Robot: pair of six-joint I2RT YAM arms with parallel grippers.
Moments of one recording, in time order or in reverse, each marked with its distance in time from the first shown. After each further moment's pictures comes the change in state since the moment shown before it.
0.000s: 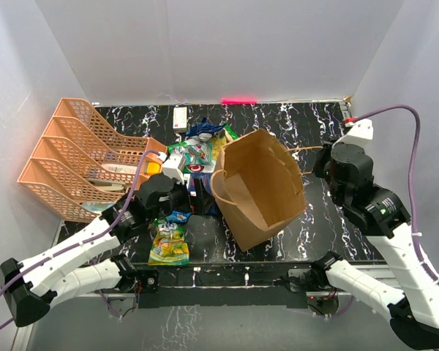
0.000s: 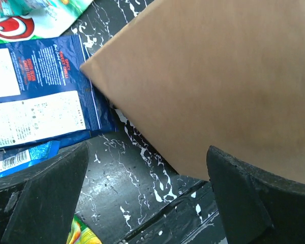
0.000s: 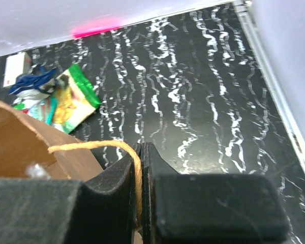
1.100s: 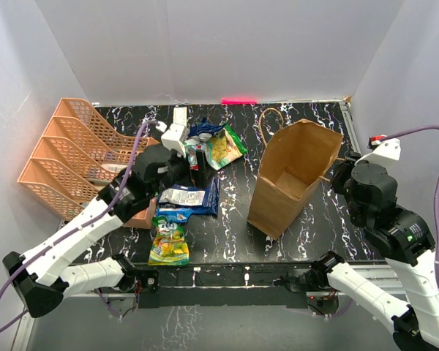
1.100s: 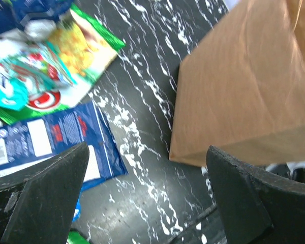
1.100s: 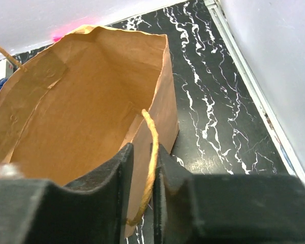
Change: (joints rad) left arm 0.068 0.145 0.279 -0.066 0.023 0.148; right arm 0.000 -0.139 0.008 -0.193 0.114 0.050
